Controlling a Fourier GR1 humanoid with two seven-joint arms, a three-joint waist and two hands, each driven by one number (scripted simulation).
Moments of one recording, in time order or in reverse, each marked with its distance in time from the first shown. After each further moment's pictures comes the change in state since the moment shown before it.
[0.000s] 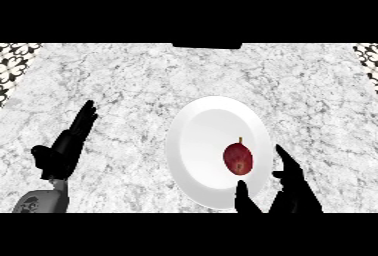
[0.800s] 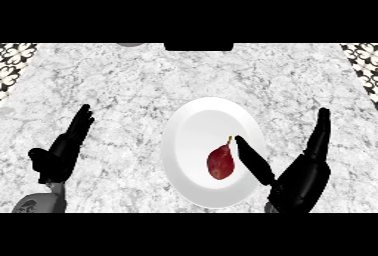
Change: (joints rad) left arm 0.018 0.000 0.021 0.022 0.003 0.005 -0.011; right arm -0.225 0.015 -0.212 0.114 -0.220 -0.378 -0.034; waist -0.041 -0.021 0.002
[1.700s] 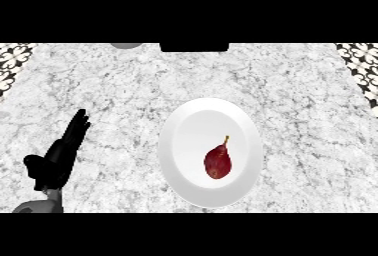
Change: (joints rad) left arm 0.044 -0.007 0.014 -0.032 -0.007 0.001 0.002; right arm 0.593 -0.301 0.277 -0.118 -0.280 -0.580 -0.280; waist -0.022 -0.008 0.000
